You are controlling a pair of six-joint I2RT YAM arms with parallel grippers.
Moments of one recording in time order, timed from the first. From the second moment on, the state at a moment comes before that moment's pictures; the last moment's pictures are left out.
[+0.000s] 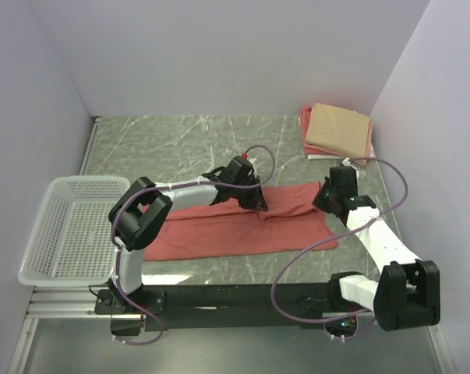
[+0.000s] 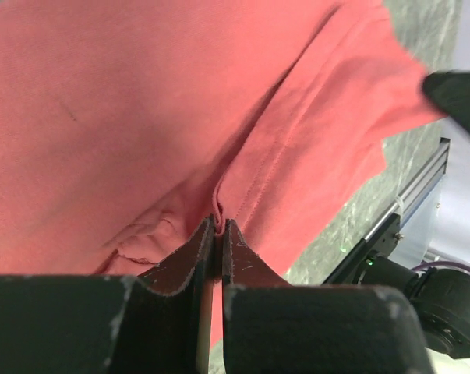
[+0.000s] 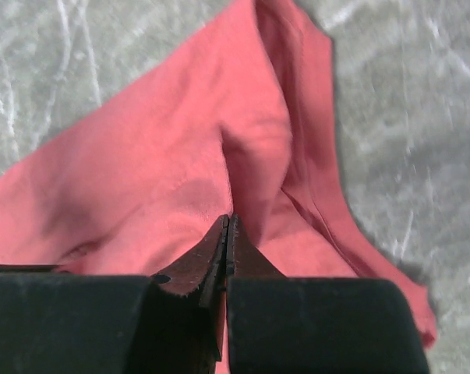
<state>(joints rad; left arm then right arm) -0.79 1.97 1.29 -0.09 0.33 -0.77 0.09 1.16 0.70 -0.39 0.07 0.57</state>
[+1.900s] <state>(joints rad) -0.92 2.02 1.27 -0.13 0.22 -0.87 0.11 1.09 0.44 -0.22 -0.10 0.73</state>
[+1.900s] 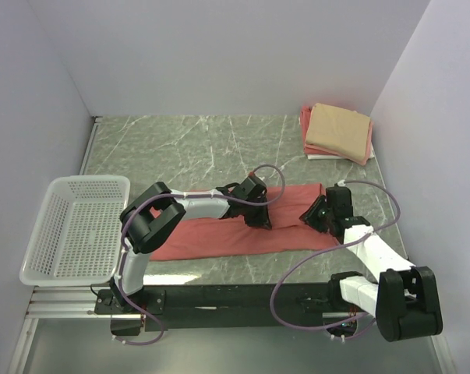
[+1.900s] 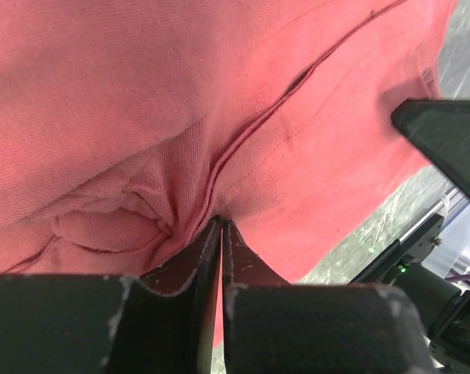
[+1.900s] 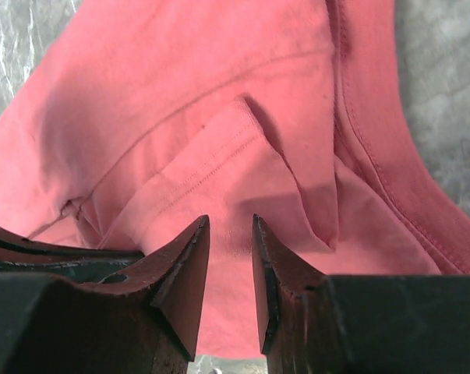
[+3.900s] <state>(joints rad) -0.83 1.74 1.24 -0.29 0.10 -0.81 0.27 0.96 0.50 -0.29 -0.05 0.86</state>
